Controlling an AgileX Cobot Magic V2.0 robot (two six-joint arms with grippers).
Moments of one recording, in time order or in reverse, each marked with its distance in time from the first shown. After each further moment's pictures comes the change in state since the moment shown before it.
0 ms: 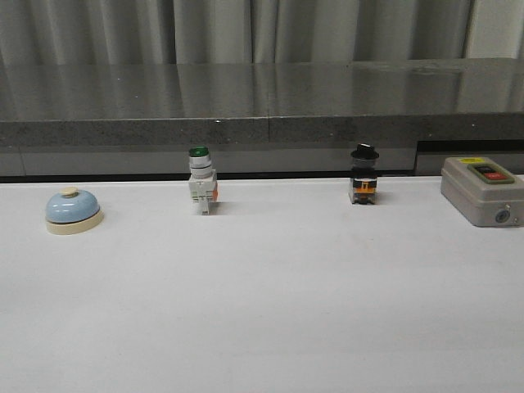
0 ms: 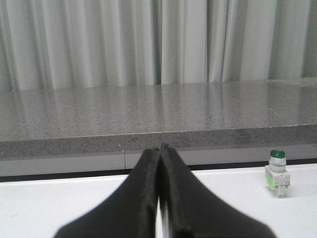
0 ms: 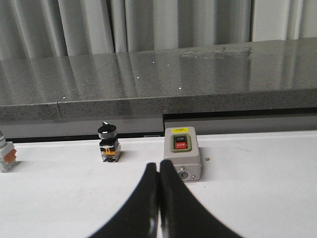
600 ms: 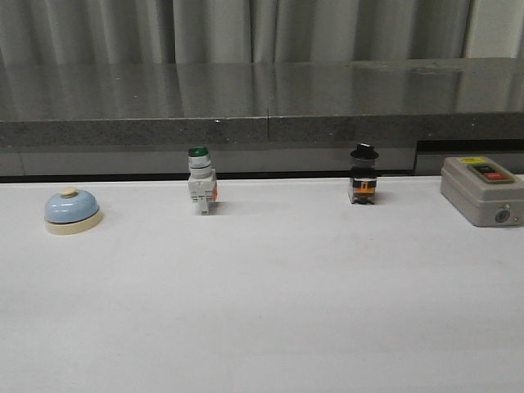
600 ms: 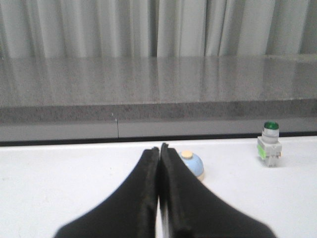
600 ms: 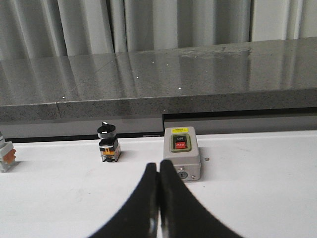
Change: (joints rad) left arm 0.000 0.003 -0.025 -0.037 0.154 0.000; right arm 0.000 0.000 0.000 0.000 0.000 0.000
